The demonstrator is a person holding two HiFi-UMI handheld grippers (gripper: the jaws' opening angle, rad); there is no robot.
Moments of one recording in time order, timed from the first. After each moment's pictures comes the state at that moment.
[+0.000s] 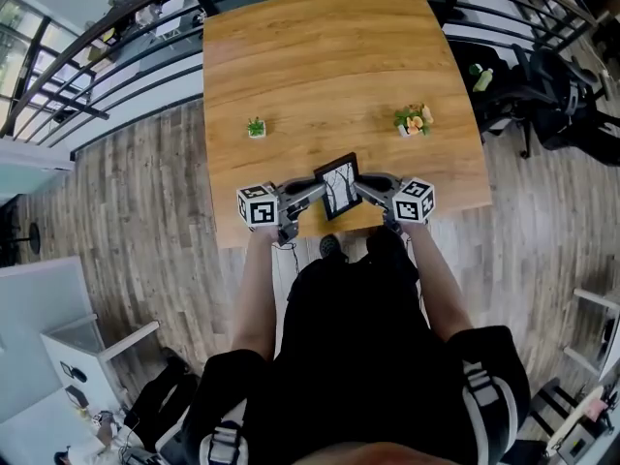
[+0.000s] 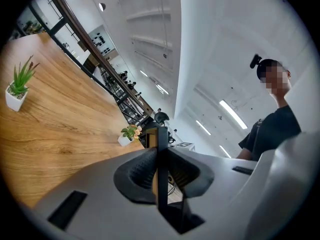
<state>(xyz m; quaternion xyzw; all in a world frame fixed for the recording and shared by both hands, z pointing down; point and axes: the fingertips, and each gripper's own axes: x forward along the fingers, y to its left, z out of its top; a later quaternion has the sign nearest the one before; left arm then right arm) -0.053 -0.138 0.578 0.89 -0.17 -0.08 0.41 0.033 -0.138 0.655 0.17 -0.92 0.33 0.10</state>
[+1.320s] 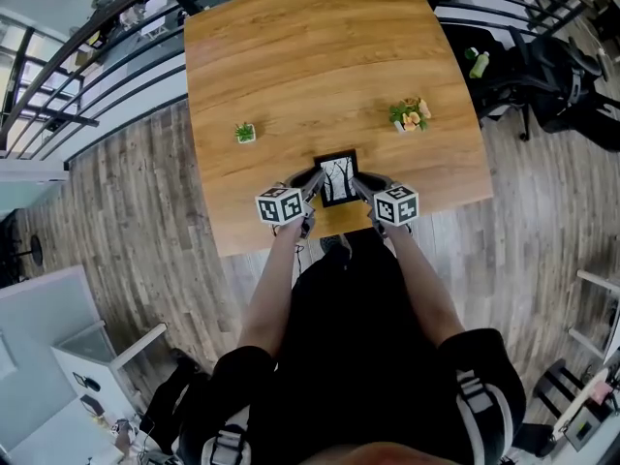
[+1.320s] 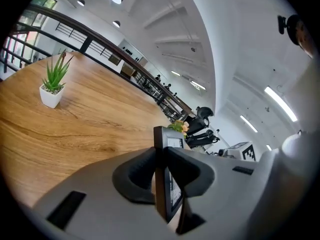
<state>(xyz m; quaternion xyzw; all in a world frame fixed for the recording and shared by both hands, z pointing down) -0.051 -0.199 0.682 0.82 -0.39 0.02 0.42 0.050 -0.165 0.726 0.35 -0.85 0.36 0.17</state>
